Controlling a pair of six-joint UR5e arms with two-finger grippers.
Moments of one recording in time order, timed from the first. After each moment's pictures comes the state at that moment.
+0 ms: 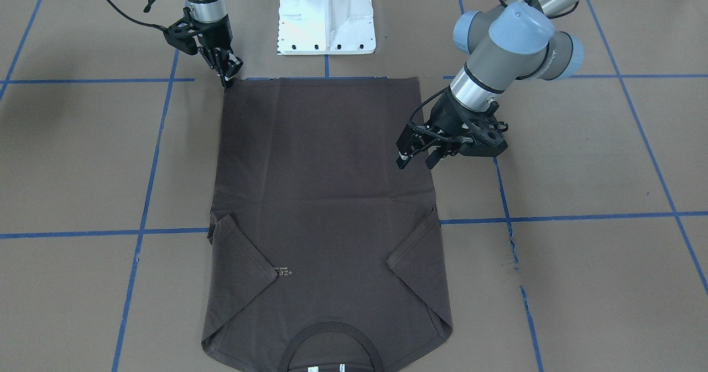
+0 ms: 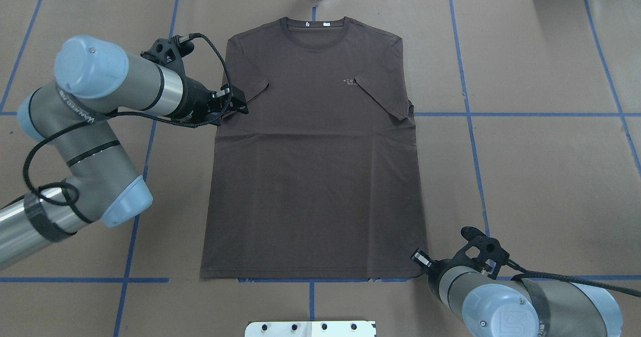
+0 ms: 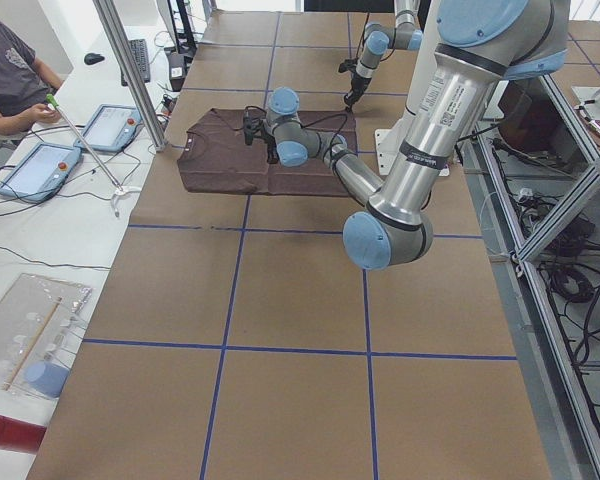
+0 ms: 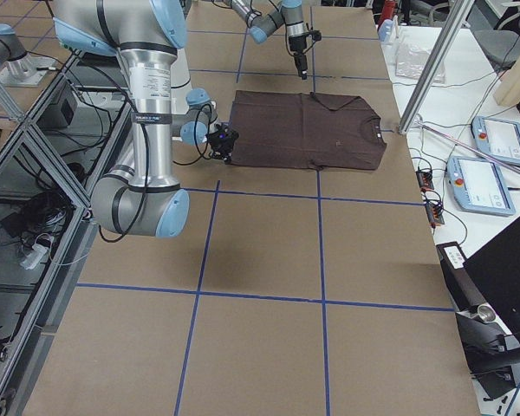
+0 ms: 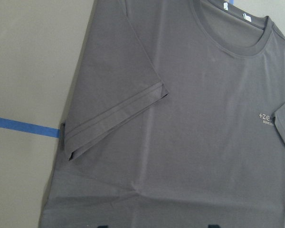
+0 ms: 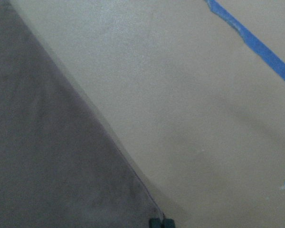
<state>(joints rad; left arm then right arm) -0.71 -2.02 -1.73 -2.15 -1.97 -1.49 0.07 -1.52 2.11 -1.40 1.35 2.21</state>
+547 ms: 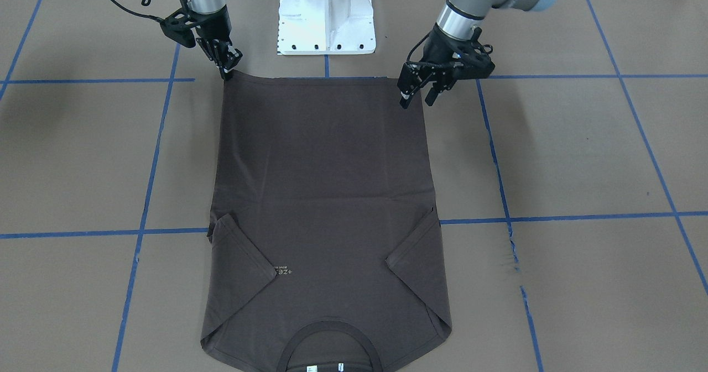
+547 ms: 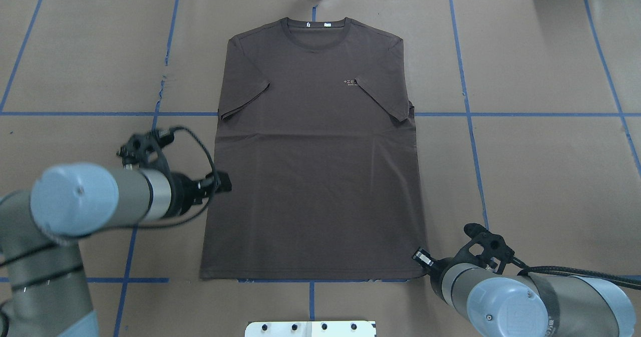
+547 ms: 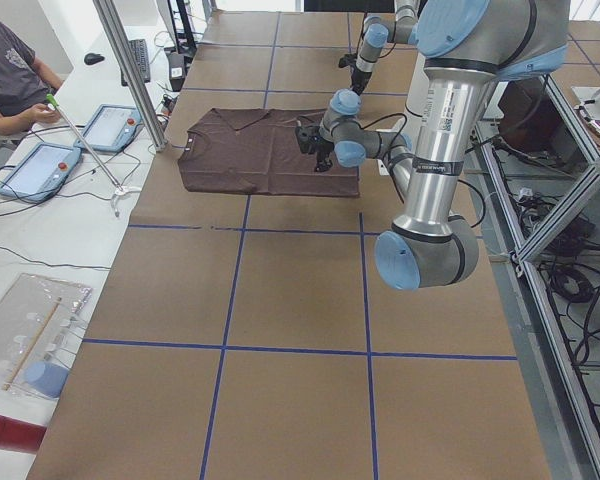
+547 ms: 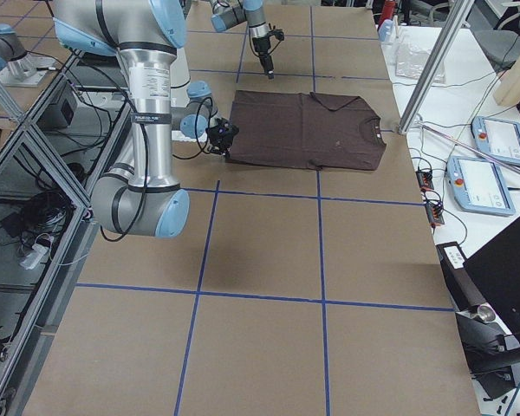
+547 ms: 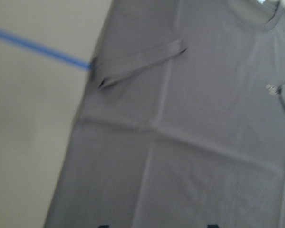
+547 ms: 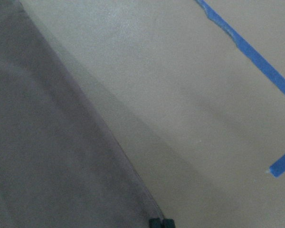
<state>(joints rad) -0.37 -1.77 -2.07 -1.92 -1.60 -1.73 0.09 -1.51 2.16 -1.45 1.40 2.20</state>
